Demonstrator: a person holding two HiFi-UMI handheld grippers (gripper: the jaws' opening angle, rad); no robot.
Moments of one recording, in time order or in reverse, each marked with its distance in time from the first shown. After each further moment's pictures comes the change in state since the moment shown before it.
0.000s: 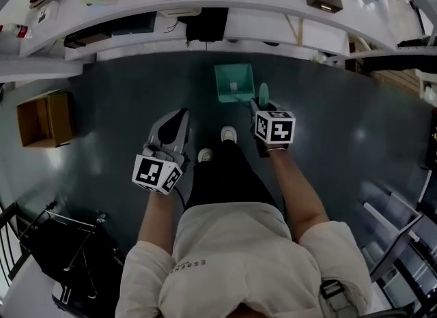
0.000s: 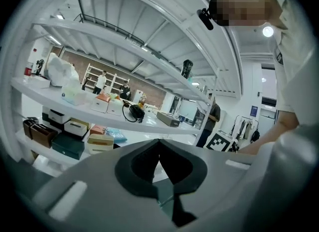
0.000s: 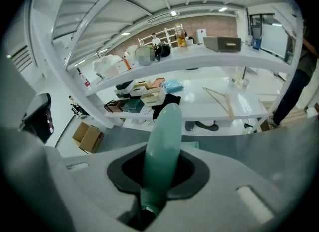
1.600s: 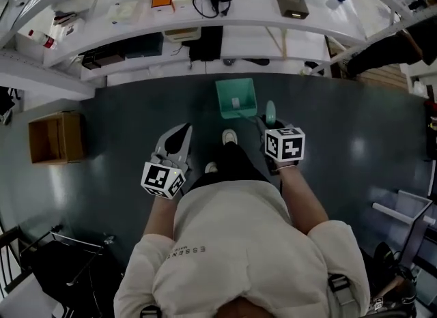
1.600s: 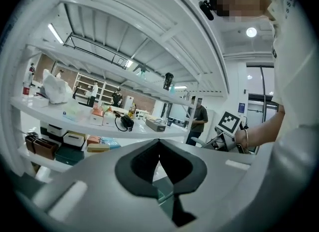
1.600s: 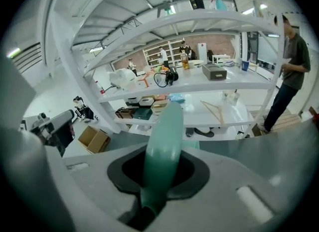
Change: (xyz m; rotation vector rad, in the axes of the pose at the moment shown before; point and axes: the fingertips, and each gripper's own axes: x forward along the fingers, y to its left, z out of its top) left arm -0.118 -0.057 0.015 0.097 -0.045 -0.088; right arm -0.164 0.066 -0.035 -0.039 -0.116 -0.012
